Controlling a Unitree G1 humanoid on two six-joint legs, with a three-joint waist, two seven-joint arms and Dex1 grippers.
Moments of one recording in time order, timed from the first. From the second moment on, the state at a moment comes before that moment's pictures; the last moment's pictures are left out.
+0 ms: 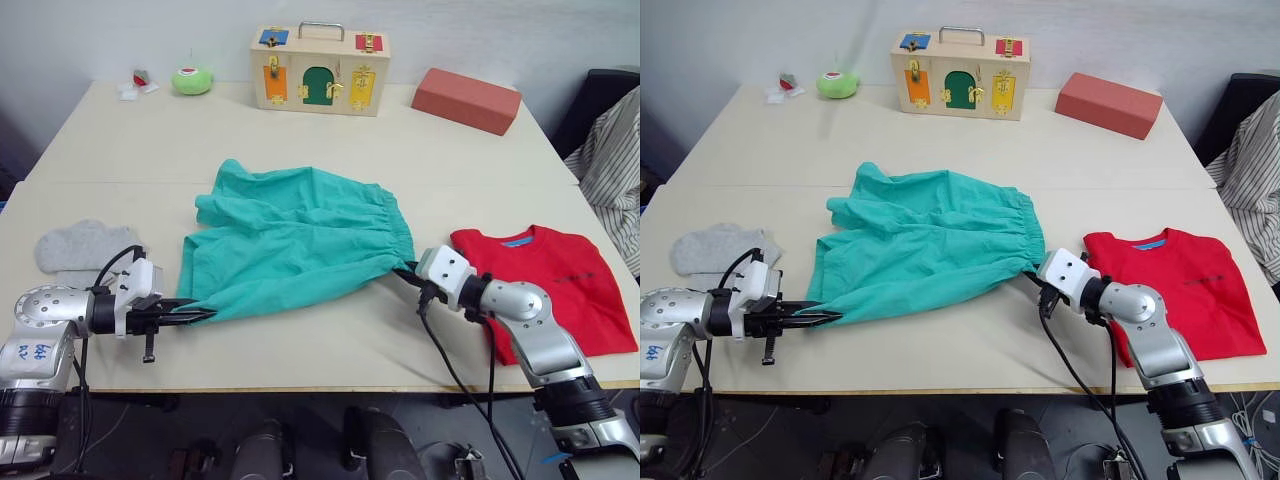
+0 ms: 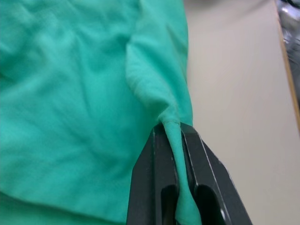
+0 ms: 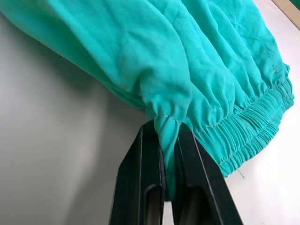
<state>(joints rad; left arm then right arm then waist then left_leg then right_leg) -0.11 0.77 0.26 -0.05 -0.40 0.10 -1.23 -0.36 -0.62 0.11 0.12 0.05 -0.03 0.80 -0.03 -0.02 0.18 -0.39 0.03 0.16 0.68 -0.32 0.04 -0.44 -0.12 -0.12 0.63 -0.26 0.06</state>
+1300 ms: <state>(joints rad) -0.62 0.88 0.17 0.18 -0.45 0.26 -1.11 -0.86 -0.69 0.09 0.31 0.26 -0.13 1.07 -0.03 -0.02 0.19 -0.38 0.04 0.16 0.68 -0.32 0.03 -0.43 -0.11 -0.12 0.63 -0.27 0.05</state>
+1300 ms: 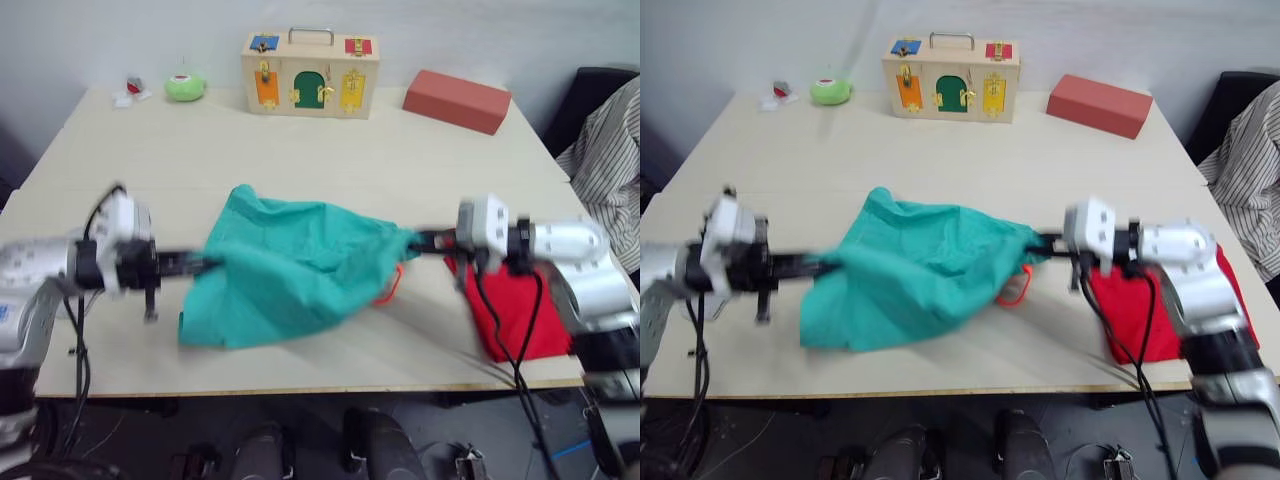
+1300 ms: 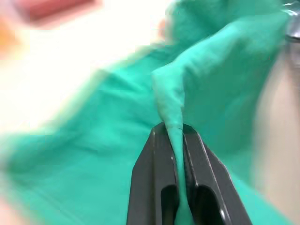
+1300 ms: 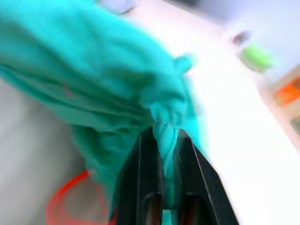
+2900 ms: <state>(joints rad) 0.40 1.09 0.61 -0.36 -0.71 0.81 -1.34 0.15 -0.81 0.03 -0.18 0.23 -0.25 1.04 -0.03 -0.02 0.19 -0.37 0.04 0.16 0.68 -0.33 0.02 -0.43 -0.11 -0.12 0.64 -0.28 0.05</state>
